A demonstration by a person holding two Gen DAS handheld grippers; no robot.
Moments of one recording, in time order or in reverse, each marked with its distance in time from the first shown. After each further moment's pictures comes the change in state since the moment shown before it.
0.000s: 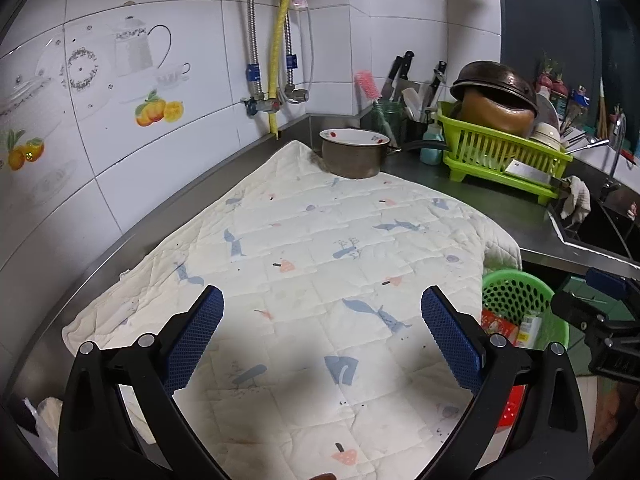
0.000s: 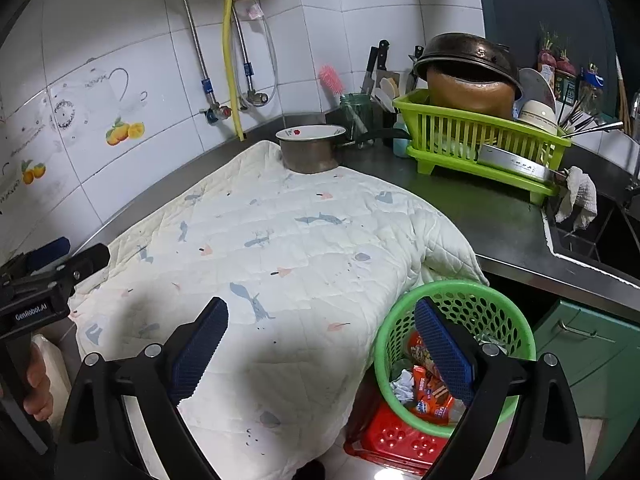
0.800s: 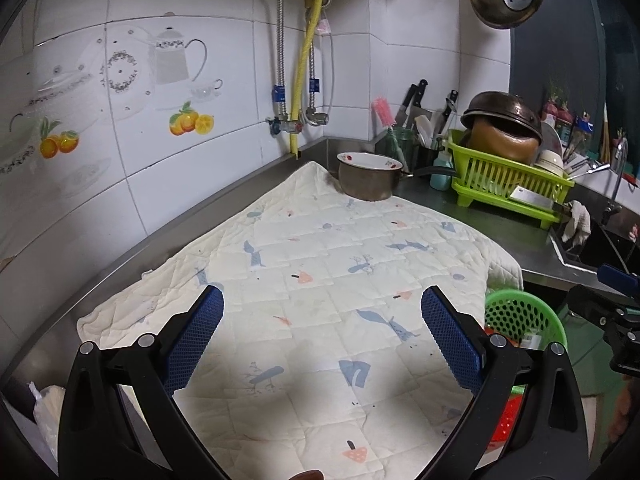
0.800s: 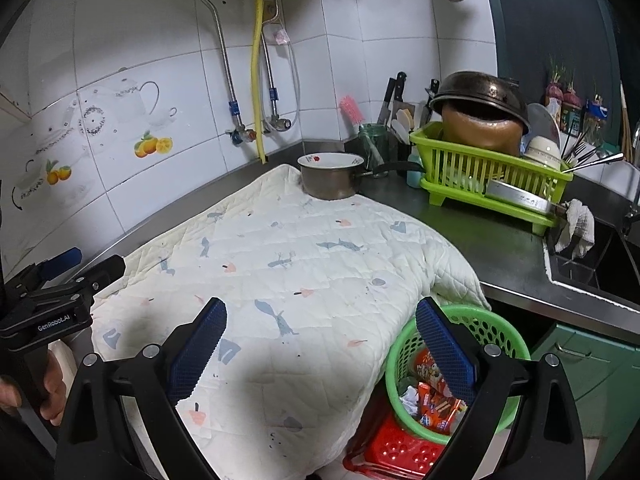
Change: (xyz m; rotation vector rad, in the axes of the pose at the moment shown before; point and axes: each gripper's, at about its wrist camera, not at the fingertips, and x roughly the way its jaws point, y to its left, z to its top) left arm -0.032 0.021 -0.010 -0.062 -0.094 0.027; right arm -0.039 0.030 0.005 -0.056 -0.096 0.013
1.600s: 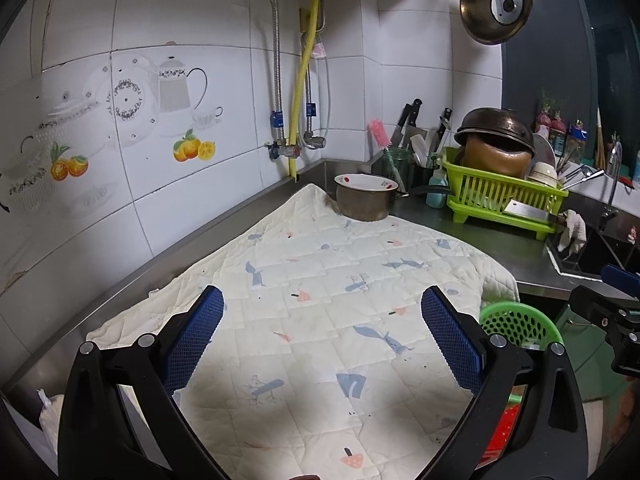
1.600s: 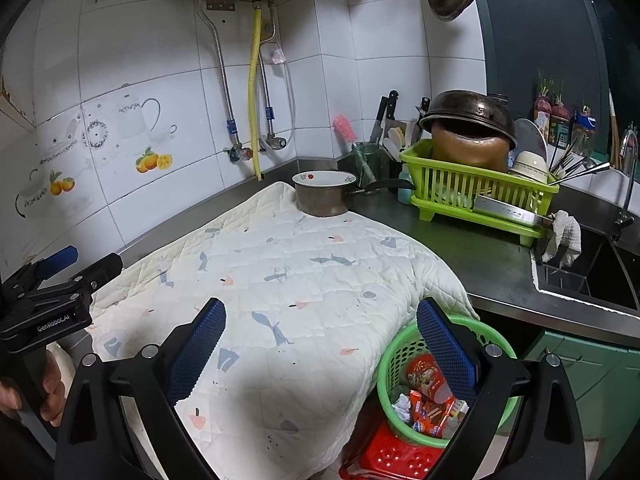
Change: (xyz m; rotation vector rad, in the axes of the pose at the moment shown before) left arm -0.022 -0.008 0.007 0.020 -0.067 0.007; right arm -0.022 0.000 0.002 0.007 -0.049 -0.018
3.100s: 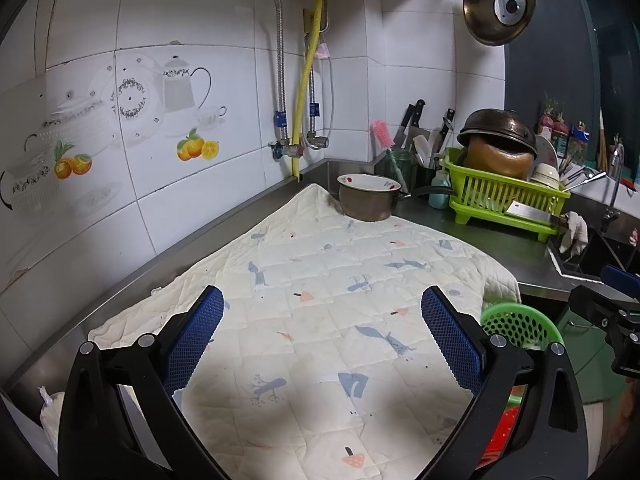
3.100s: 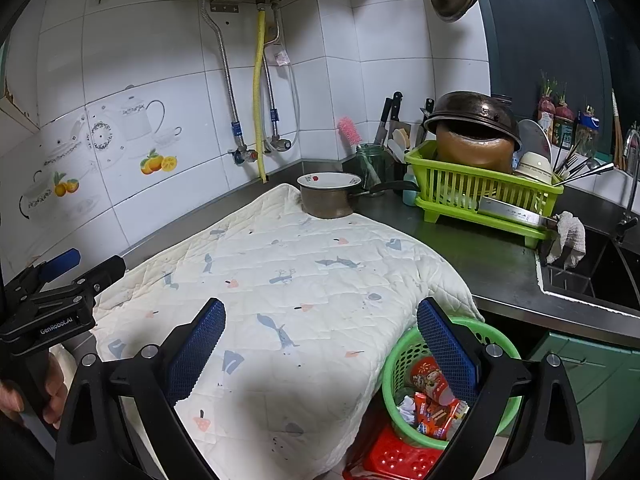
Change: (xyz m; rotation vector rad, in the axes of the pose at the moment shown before) left arm -0.001 0.002 0.001 -0.008 0.002 0.008; right arm 0.001 0.004 0.002 0.005 -0.011 0.008
